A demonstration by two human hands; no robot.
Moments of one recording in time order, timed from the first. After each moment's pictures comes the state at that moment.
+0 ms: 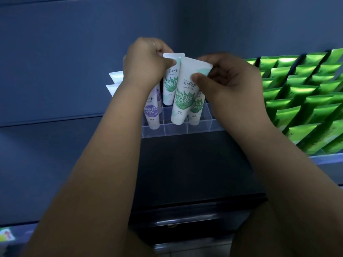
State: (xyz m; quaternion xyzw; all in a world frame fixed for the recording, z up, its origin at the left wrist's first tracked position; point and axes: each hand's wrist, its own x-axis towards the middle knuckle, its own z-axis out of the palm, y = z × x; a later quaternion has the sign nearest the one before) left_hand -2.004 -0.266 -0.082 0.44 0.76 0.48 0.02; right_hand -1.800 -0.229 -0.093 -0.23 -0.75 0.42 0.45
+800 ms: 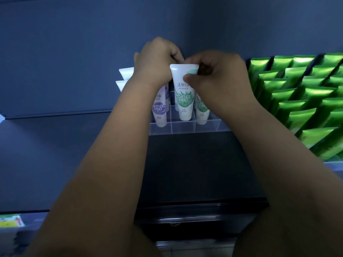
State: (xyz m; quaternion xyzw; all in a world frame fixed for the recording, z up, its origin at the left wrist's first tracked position) left_hand -2.000 -0.267 -0.075 0.46 0.83 0.32 -0.03; right_hand -1.836 -0.218 -0.087 -0.22 -0.83 0.33 0.39
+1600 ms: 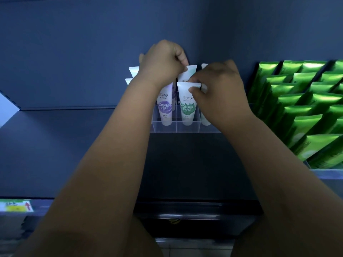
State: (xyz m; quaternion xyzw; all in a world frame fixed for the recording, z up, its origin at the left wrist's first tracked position) left_hand -2.008 -0.269 -0.080 0.43 0.84 0.33 -0.02; right_hand -1.846 -0.202 -0.121 -0.18 -0.91 0.06 0.36
